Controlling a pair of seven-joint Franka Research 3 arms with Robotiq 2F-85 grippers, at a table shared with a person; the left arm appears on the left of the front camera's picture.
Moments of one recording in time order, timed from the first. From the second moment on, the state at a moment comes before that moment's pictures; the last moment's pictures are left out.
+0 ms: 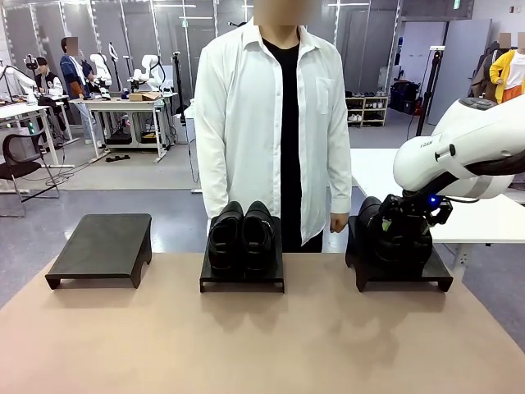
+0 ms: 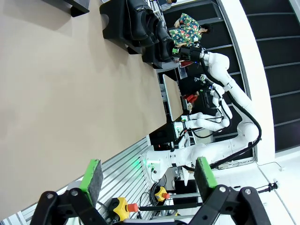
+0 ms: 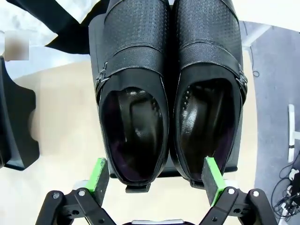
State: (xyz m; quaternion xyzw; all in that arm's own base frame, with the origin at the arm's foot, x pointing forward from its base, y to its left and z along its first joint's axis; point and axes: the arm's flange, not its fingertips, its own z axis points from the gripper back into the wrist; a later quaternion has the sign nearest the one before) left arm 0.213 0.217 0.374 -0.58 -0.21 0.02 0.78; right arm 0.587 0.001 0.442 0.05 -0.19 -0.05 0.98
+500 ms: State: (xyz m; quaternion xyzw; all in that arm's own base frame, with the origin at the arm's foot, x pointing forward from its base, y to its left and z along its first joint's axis) left arm 0.213 0.217 0.374 -0.58 -0.21 0.02 0.78; right arm 0.587 0.002 0.442 0.05 -0.19 -0.05 0.98
